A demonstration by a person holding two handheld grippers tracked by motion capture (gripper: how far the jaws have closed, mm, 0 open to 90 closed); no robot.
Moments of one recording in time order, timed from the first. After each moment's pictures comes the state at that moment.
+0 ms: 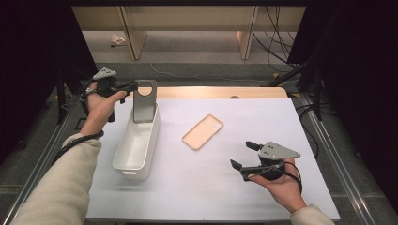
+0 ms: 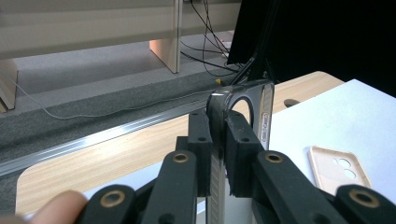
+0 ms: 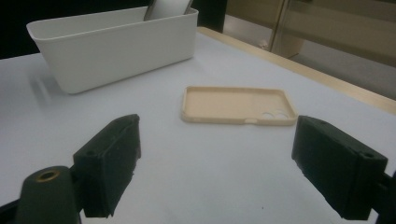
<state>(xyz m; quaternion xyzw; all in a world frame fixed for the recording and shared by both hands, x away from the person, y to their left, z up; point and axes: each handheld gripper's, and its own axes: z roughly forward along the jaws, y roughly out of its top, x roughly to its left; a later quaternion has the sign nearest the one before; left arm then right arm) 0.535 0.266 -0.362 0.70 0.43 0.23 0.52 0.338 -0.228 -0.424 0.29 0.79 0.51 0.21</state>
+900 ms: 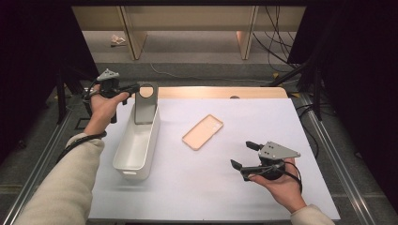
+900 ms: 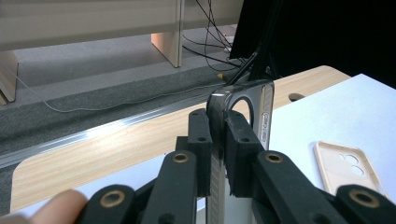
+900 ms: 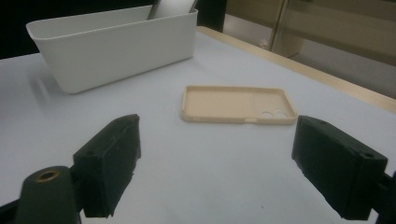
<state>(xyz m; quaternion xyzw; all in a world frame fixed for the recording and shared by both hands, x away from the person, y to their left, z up) 0.540 0.264 -0.372 0.70 0.44 0.22 0.51 0.339 -0.229 -0.424 0.29 0.78 0.51 0.21</state>
